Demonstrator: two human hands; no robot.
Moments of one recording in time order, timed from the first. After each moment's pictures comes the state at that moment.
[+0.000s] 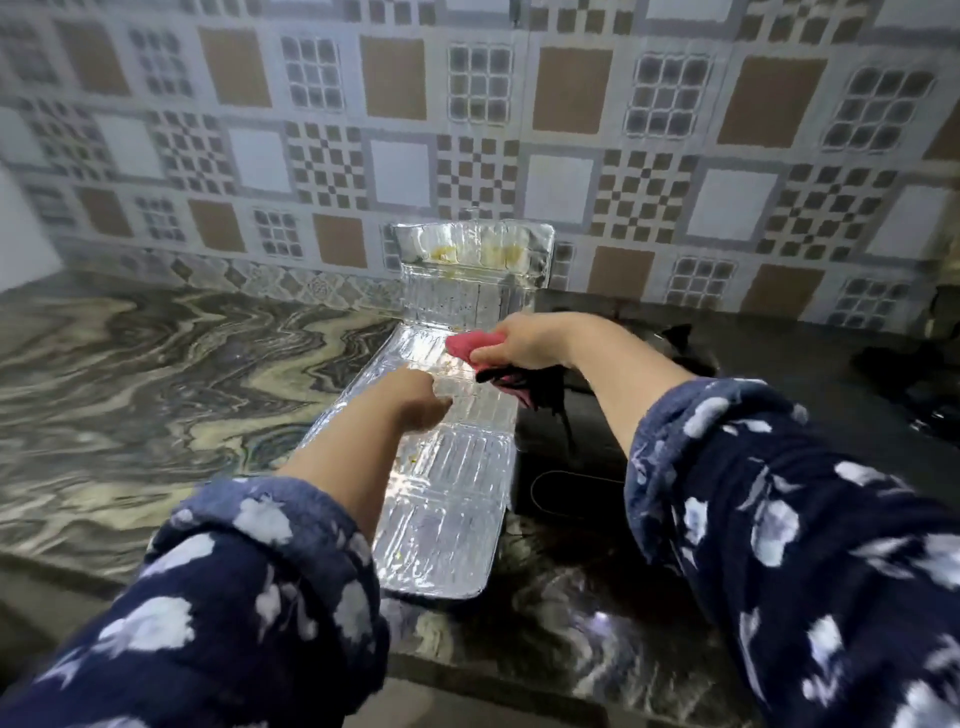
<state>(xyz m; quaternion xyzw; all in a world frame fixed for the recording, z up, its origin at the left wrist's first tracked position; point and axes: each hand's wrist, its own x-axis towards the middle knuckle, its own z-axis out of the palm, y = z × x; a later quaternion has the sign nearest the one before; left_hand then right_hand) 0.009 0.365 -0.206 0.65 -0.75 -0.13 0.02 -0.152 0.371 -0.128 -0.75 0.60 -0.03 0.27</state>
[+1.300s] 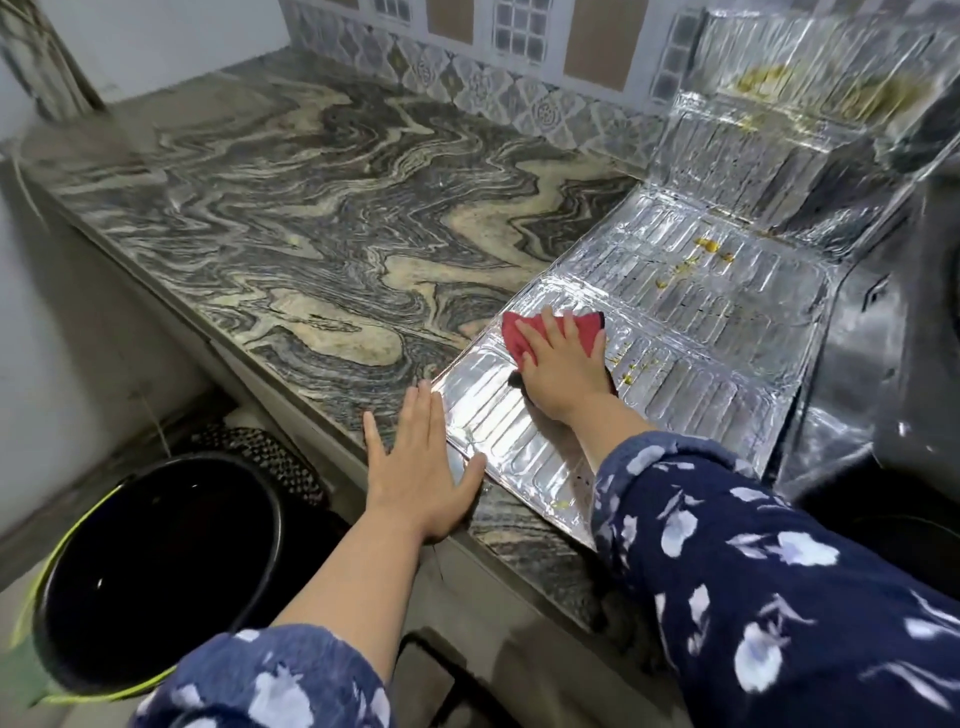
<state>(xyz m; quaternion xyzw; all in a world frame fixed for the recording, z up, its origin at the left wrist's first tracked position) 0.172 0.460 -0.403 0.80 -0.58 -0.13 -0.02 0.050 0.293 -0.398 -0.85 0.51 0.01 0.12</state>
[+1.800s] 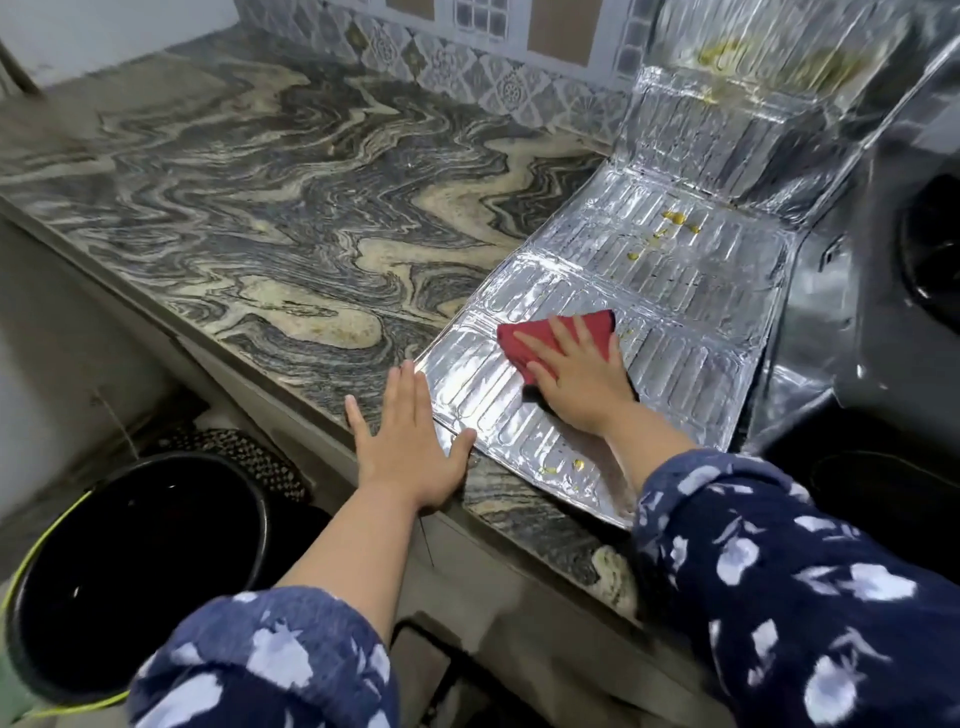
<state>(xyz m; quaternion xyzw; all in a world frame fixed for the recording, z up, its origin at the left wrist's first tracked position) 0.172 0.459 -0.401 0.80 -0.58 -0.13 -0.03 -0.001 0.322 -0.403 -0.86 0.50 0.03 0.12</state>
